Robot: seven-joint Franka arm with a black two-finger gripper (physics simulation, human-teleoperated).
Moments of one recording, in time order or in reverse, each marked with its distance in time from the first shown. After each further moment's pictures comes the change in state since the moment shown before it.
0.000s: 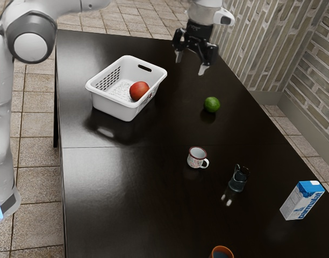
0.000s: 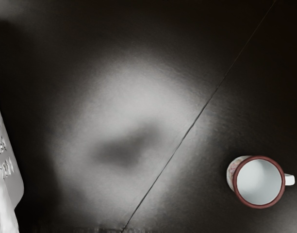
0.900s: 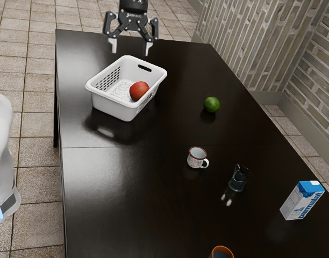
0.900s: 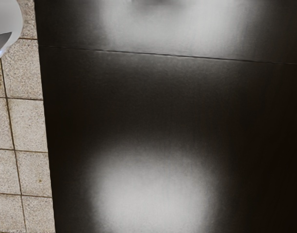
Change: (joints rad) arm -0.064 -0.463 0.249 -0.462 -0.331 -0.134 -0.974
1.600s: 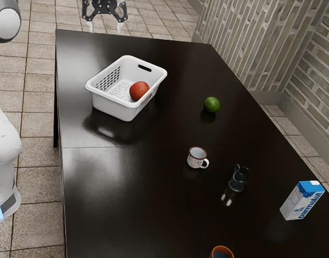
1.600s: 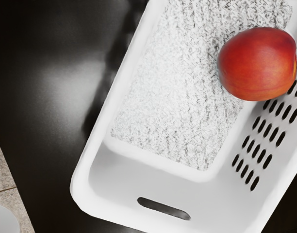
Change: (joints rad) arm 0.482 0.177 0.054 0.063 0.122 0.055 0.985
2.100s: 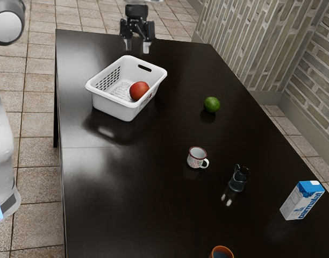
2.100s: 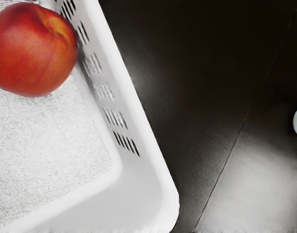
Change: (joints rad) arm -0.271 -0.007 0.002 -0.047 -0.078 0.153 0.540
